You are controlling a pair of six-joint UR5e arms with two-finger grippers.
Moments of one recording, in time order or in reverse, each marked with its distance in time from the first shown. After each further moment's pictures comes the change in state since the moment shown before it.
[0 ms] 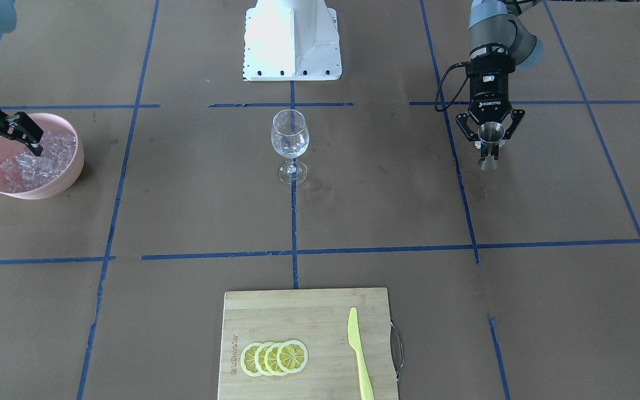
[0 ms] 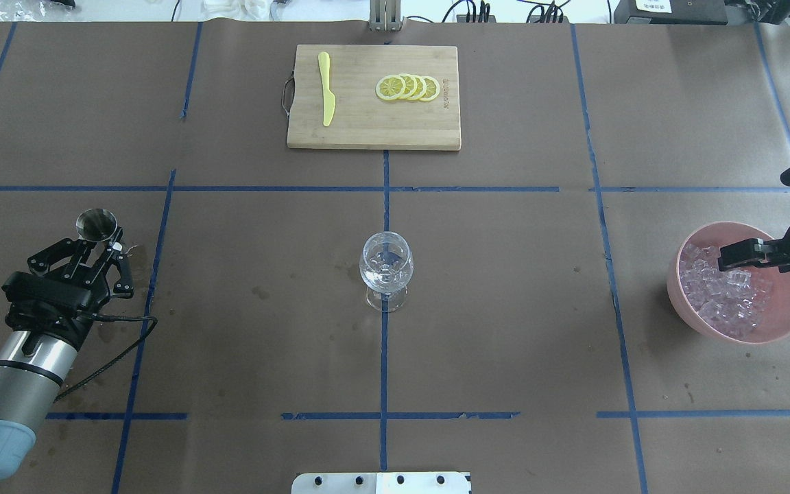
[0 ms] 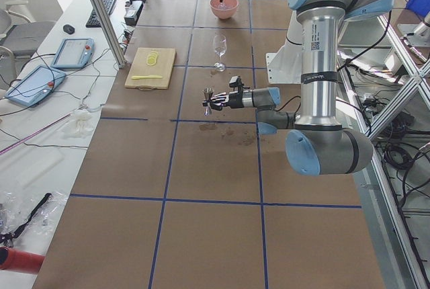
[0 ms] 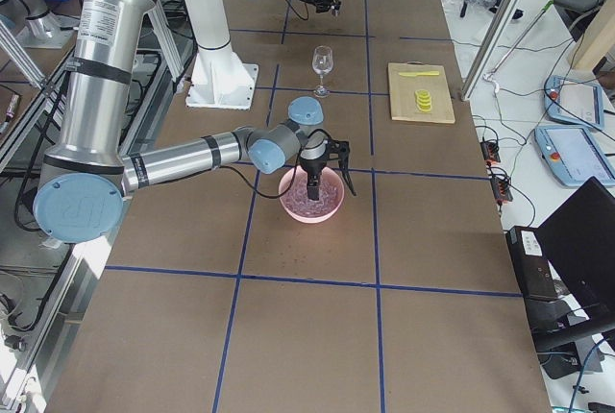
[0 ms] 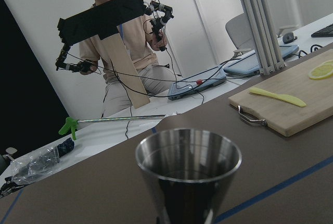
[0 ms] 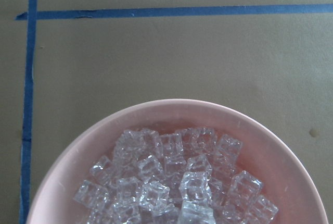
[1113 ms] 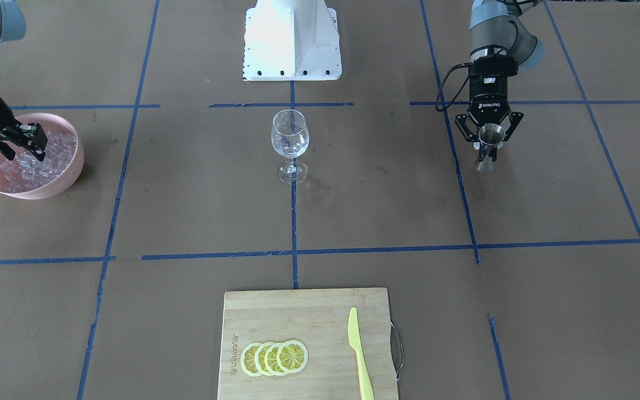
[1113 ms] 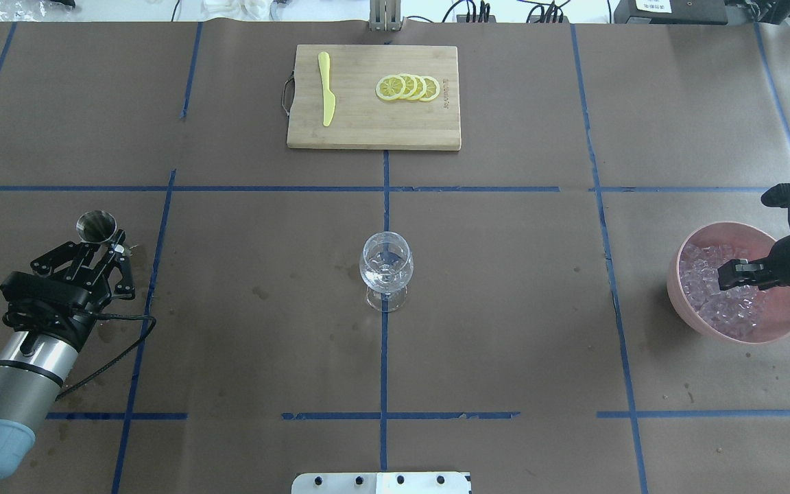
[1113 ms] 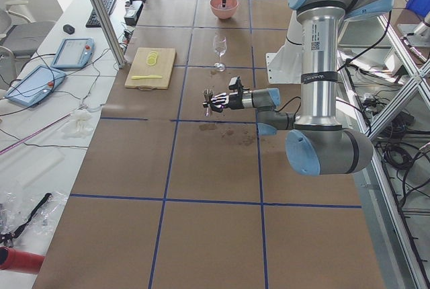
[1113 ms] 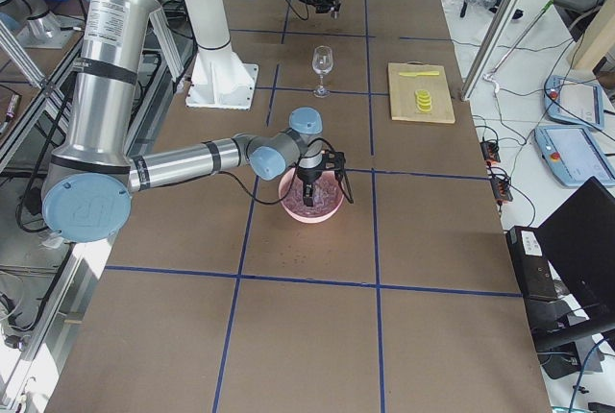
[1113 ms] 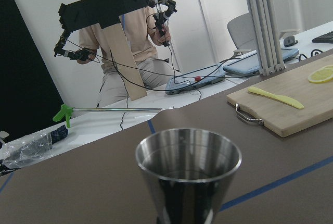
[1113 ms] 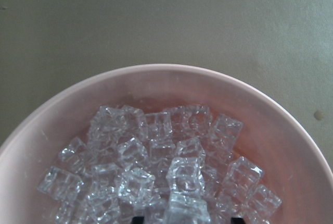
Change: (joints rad) left arm 0.000 0.000 0.010 -0.001 -0.018 -0.090; right arm -0.044 0.002 -0.041 -0.008 -0.012 -0.007
